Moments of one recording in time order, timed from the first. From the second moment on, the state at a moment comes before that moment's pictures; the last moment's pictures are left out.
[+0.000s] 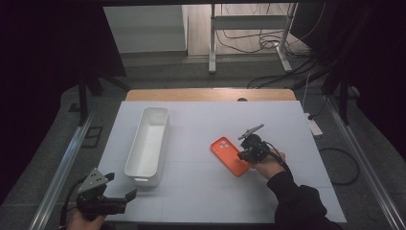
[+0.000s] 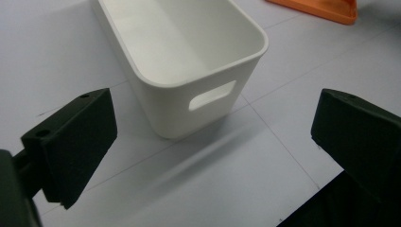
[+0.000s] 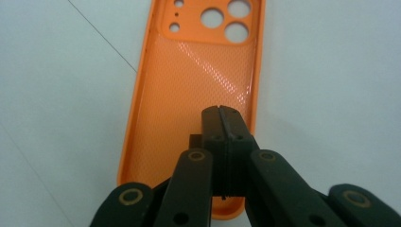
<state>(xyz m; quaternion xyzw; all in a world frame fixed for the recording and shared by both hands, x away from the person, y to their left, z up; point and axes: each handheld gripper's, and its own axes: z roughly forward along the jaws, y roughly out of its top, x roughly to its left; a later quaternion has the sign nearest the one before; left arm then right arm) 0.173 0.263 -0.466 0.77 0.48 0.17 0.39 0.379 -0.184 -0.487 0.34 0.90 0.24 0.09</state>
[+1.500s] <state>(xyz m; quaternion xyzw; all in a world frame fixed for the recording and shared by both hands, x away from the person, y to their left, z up) 0.174 0.263 -0.466 0.77 0.48 0.16 0.39 0.388 -0.195 -0.491 0.40 0.87 0.26 0.11</state>
